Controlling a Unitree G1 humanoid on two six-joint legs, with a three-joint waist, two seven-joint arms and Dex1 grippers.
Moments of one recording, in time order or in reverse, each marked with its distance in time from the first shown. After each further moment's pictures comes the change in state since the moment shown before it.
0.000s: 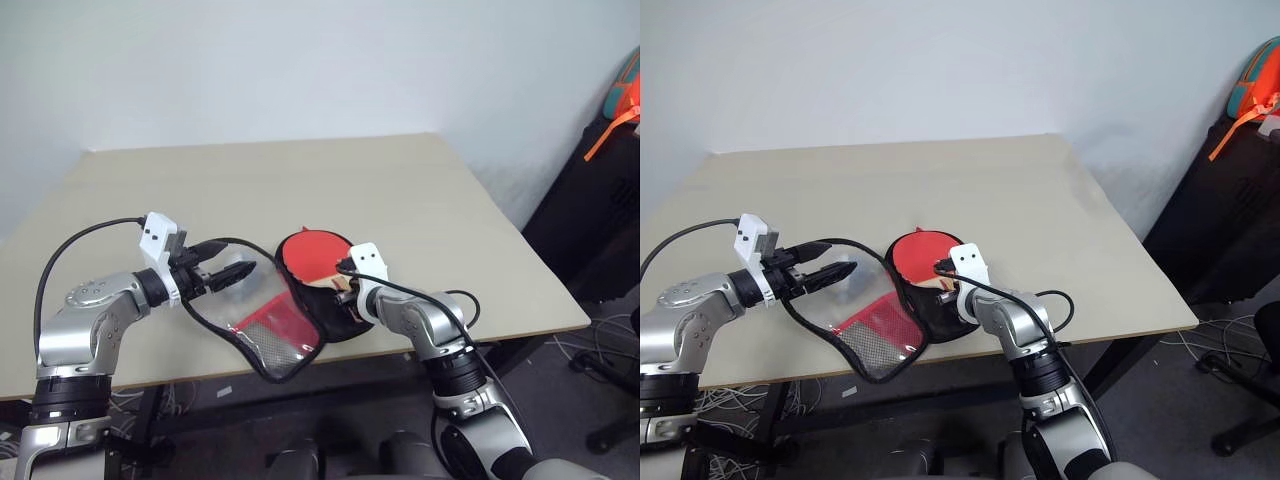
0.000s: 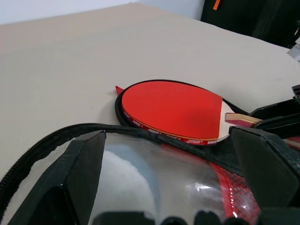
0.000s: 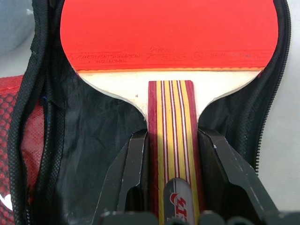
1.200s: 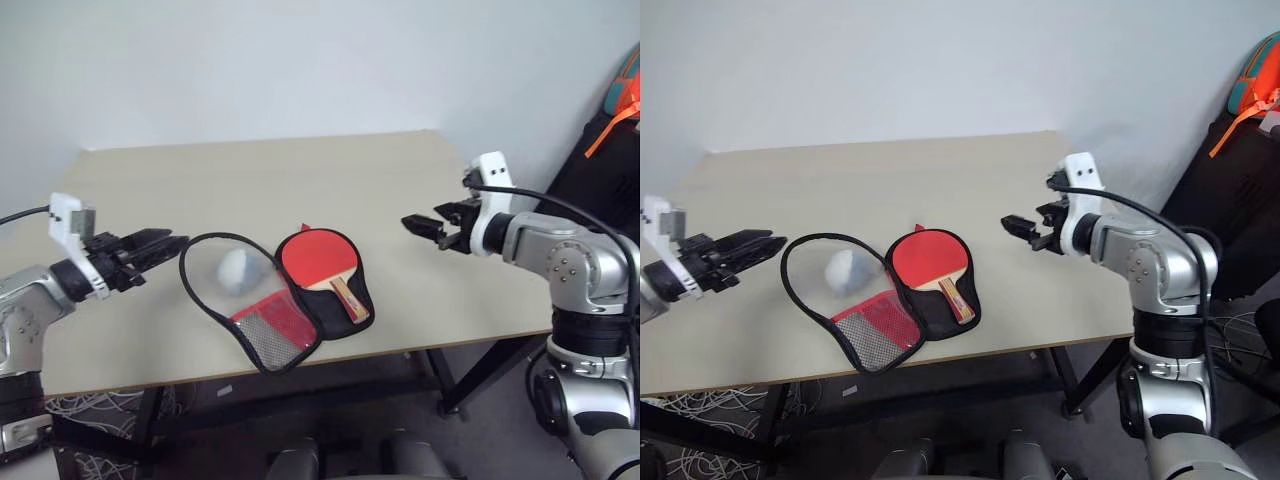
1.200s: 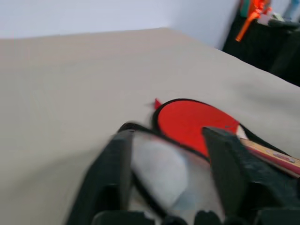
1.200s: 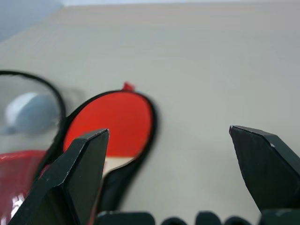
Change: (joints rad) left arm 0.050 0.158 0.262 0.129 -0.121 0.123 -0.087; right arm -0.161 -0.569 -0.327 -0.217 0.296 0.074 0.395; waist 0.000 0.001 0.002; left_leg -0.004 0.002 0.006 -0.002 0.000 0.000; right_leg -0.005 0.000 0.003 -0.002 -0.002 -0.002
